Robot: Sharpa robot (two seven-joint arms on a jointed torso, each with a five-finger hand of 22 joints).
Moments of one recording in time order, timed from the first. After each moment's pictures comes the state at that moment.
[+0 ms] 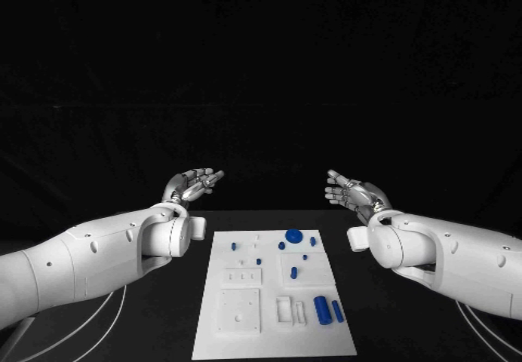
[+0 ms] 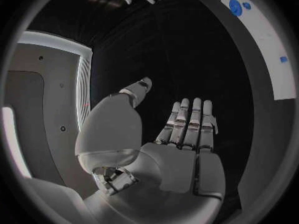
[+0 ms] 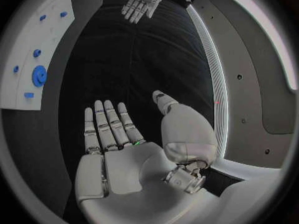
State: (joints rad) left arm 1.27 -0.68 -0.15 1.23 0.02 -0.60 0.39; left_hand 1.12 -0.25 0.50 0.09 0.07 0.47 0.13 0.33 0.43 0.74 0.12 0.07 0.07 0.56 0.16 0.25 0.47 0.02 0.41 0.11 0.26 1.29; right arm 1.23 -0.77 -0.11 1.36 -0.02 -0.52 0.30; right_hand 0.88 -0.05 0.30 0.07 0.21 0.51 0.16 0.29 0.36 0.73 0.20 0.06 0.07 0.57 0.21 0.22 0.35 0.10 0.30 0.23 0.10 1.18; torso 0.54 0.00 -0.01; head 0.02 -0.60
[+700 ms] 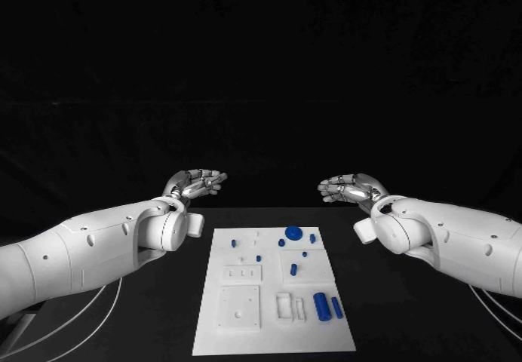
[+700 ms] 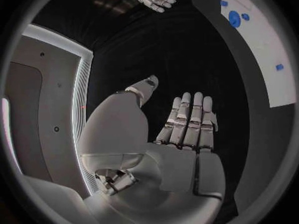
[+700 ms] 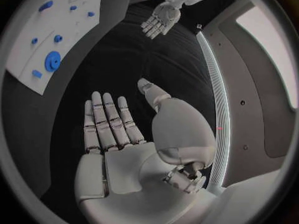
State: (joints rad) left arm 1.29 -0.69 -0.16 1.21 -0.01 -0.48 0.32; left_hand 1.21 -0.20 0.45 0.06 0.07 0.59 0.17 0.39 0.46 0.89 0.16 0.11 0.09 0.68 0.17 0.32 0.51 0.02 0.50 0.08 0.32 1.31; right arm 1.26 -0.73 -0.13 1.20 -0.30 -0.35 0.16; right_hand 1.13 -0.06 0.37 -0.16 0.22 0.67 0.18 0.35 0.37 0.92 0.22 0.09 0.07 0.77 0.21 0.31 0.37 0.16 0.49 0.23 0.09 1.23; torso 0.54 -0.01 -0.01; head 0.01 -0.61
